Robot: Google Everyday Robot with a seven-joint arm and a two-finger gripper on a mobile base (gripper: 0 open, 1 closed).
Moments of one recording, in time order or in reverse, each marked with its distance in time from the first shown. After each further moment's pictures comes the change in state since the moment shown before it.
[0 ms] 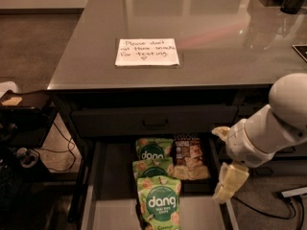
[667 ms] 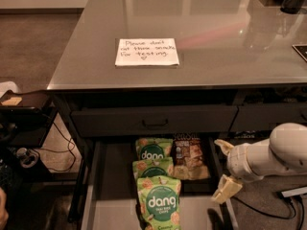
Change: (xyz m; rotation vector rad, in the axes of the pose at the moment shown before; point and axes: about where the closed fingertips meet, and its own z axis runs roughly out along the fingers) arm 0.065 -0.044 0.091 0.137 -0.129 -0.032
